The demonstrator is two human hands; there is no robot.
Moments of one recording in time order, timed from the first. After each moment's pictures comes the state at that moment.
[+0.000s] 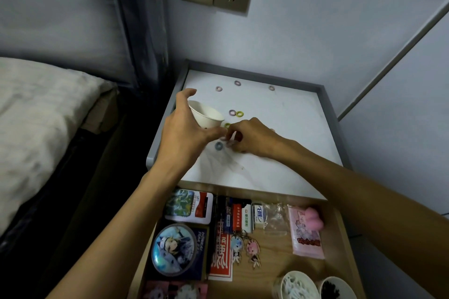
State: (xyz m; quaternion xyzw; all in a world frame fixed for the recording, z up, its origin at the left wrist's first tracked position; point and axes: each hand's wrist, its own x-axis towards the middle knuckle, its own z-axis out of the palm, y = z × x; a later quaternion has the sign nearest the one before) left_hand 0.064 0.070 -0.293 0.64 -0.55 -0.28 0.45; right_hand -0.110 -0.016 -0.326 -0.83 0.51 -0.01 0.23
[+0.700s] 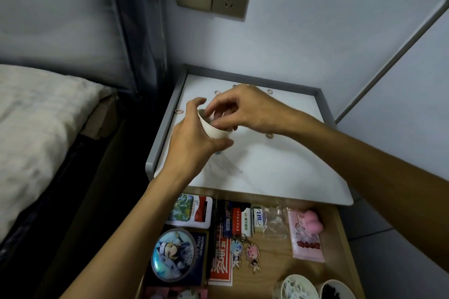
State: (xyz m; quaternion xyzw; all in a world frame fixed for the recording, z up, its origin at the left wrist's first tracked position) left_hand 0.055 0.069 -0.297 0.62 -0.58 -0.30 0.43; right_hand -0.081 0.001 -0.231 -0.84 0.39 -0.13 0.34
